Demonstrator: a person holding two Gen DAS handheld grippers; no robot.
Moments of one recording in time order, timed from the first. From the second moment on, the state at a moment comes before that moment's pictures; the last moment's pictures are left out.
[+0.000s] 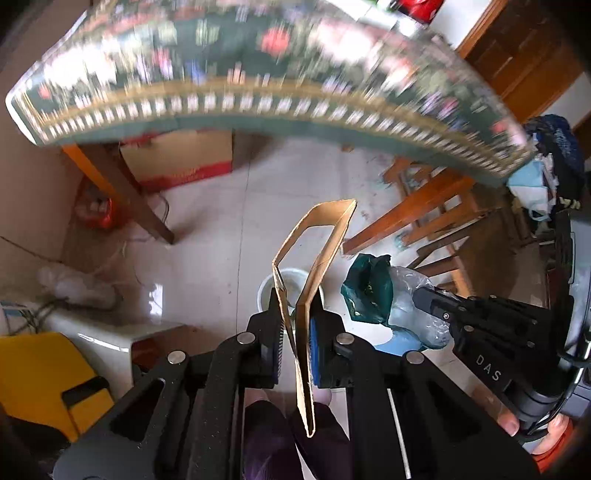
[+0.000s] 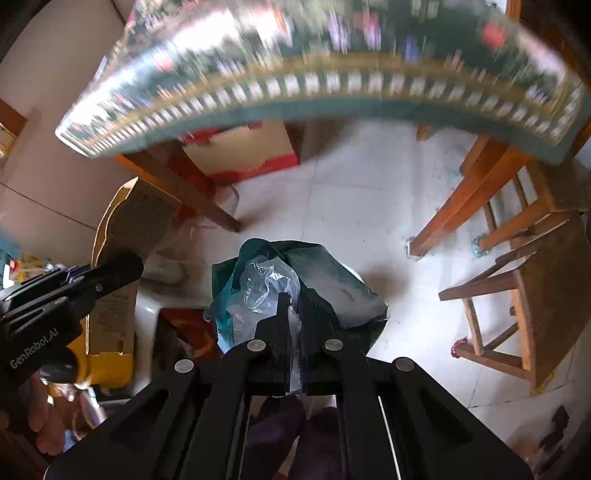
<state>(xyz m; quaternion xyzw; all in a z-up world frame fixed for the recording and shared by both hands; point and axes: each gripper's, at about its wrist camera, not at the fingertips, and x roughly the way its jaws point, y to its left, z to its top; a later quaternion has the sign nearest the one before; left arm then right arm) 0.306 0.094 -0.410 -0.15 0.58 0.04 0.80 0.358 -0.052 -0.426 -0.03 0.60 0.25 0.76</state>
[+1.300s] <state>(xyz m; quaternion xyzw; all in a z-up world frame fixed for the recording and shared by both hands) 0.358 0.063 -0.666 -0.20 0.70 0.02 0.68 0.395 -0.092 -0.595 -0.01 0.67 0.19 0.72</state>
